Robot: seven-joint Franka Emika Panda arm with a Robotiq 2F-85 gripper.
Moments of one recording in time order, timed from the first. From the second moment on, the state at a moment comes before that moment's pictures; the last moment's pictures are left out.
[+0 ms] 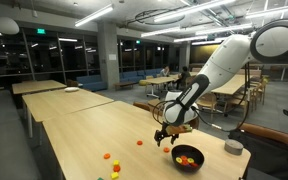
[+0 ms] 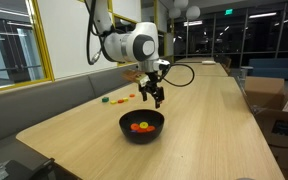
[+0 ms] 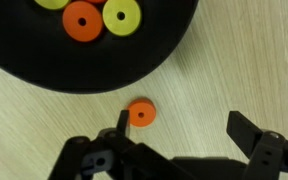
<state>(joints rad) -0.01 0.42 -0.02 -2.17 0.09 2.73 0.34</state>
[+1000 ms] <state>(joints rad) -0.07 0.55 -0.04 -2.04 0.10 2.63 0.16</state>
